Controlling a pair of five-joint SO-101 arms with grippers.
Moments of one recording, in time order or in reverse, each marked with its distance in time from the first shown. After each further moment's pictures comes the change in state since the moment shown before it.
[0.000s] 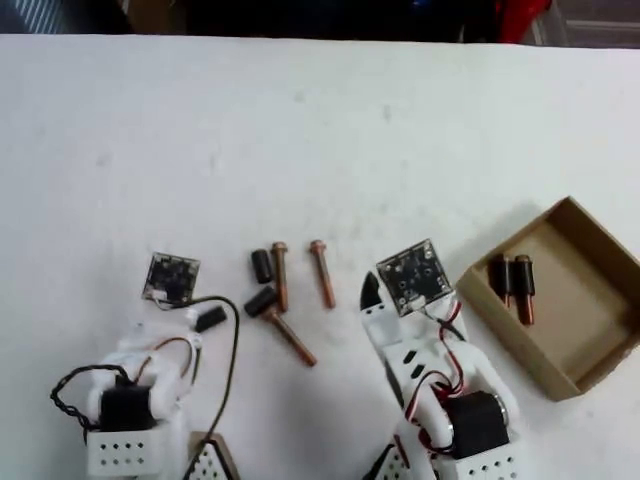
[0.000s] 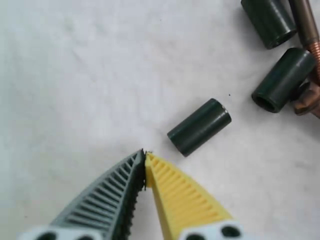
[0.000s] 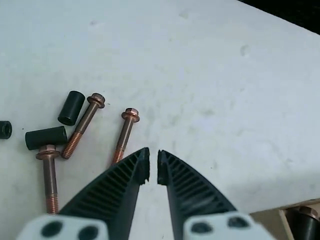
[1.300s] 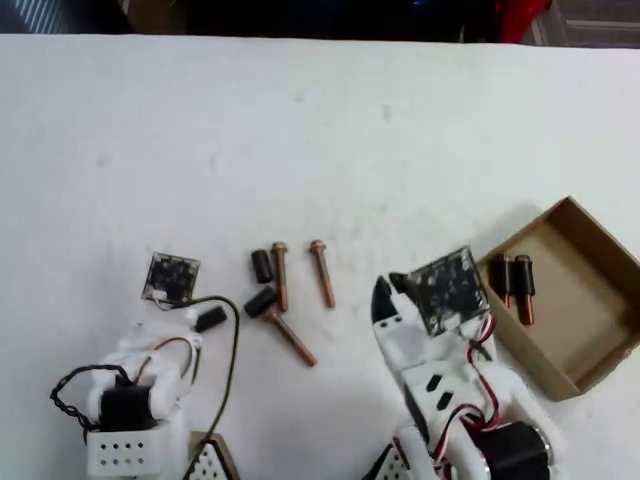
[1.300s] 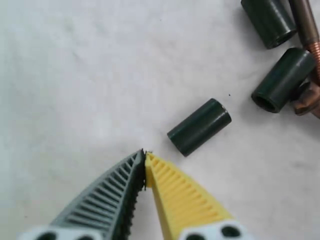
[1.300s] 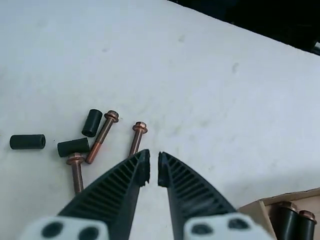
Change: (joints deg) left arm 0.0 0.0 0.0 0.0 0.0; right arm -2.5 3.3 -21.1 16.0 -1.7
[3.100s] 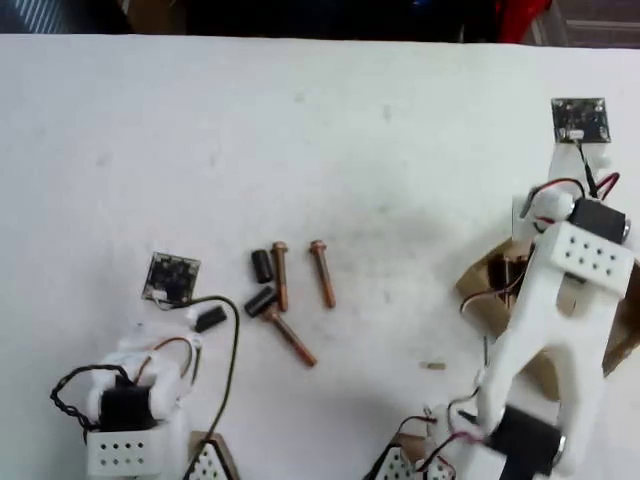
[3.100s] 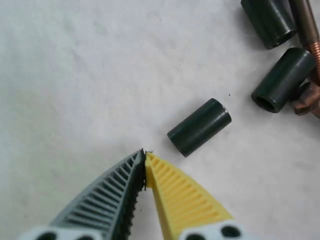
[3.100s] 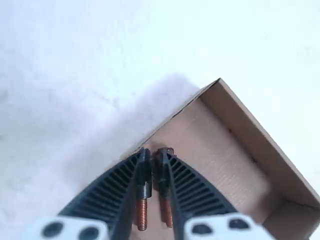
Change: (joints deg) left arm 0.0 0.0 0.0 0.0 0.0; right arm 42.8 72.3 -32.6 -15.2 10.7
